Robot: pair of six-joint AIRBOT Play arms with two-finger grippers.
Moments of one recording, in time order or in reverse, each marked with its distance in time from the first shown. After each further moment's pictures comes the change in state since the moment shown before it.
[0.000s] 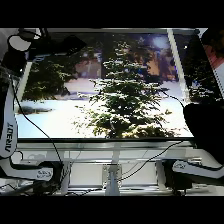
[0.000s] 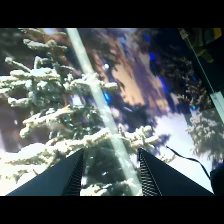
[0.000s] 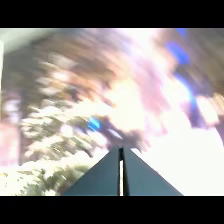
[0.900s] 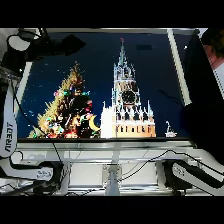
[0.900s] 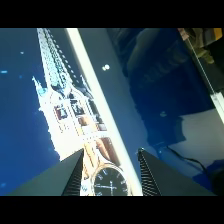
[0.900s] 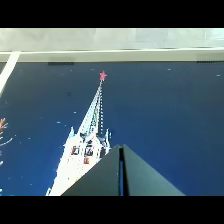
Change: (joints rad) left arm 0.003 0.000 0.000 0.000 0.000 0.000; right arm 0.271 0.167 -0.005 -0.124 -0.063 -0.057
